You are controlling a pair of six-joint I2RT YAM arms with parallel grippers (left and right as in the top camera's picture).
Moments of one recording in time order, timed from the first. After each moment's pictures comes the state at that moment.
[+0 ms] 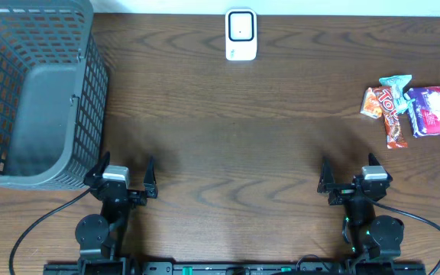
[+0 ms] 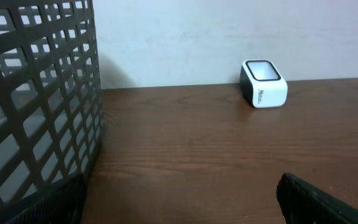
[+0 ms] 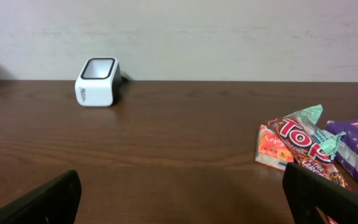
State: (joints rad) left arm 0.03 0.01 0.01 -0.09 0.17 0.01; right arm 0.03 0.01 0.01 -0.07 -0.04 0.02
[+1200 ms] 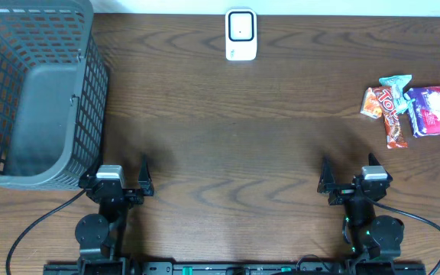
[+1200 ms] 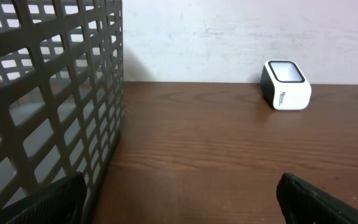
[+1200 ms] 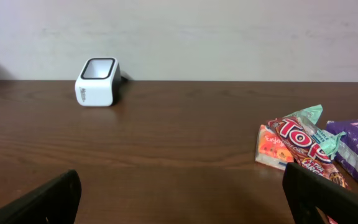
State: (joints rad) left arm 0.03 0.01 0.02 -0.11 0.09 -0.03; right arm 0.03 0.01 0.01 -0.07 -0.04 0.02
